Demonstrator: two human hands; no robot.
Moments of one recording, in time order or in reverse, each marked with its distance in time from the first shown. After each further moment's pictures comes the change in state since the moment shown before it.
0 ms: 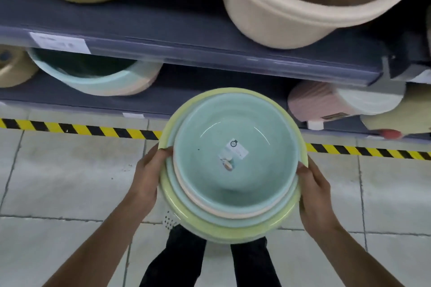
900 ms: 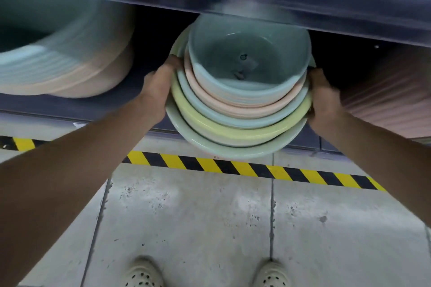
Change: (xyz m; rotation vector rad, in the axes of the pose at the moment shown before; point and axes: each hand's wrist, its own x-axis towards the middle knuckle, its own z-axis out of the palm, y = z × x) left_hand 0.352 0.000 0.113 -0.034 0.141 0.130; right_hand 0.381 0.016 0.105 0.032 0.040 -0.134
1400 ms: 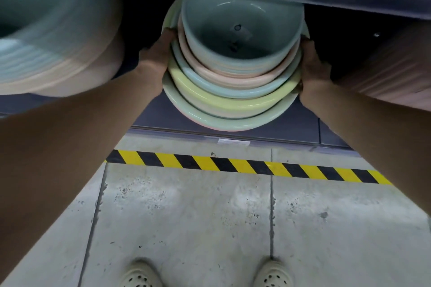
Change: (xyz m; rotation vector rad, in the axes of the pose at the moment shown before) left_hand 0.050 0.010 0.026 -0.040 0.048 0.087; right_hand 0.039 -0.005 0.028 0.043 0.039 -0.061
